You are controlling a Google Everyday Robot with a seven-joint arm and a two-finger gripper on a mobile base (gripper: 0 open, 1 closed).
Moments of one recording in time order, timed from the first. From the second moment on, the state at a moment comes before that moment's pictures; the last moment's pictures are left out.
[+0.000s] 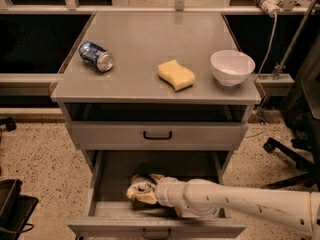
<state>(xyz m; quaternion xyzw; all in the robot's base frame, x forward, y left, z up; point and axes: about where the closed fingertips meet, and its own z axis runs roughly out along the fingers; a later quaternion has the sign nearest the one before) 0.523 0.043 0.432 -0.39 0.79 0.24 0.40</state>
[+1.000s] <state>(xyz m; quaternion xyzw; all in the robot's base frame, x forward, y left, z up) 0.523 0.043 0.432 -0.39 0.79 0.24 0.40</state>
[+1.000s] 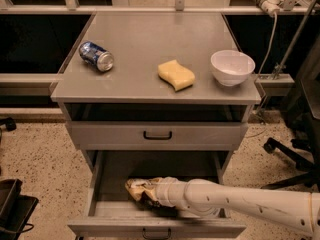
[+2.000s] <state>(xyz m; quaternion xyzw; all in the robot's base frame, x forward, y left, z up) 0.491 -0.027 0.653 -0.43 0.73 0.26 0.46</state>
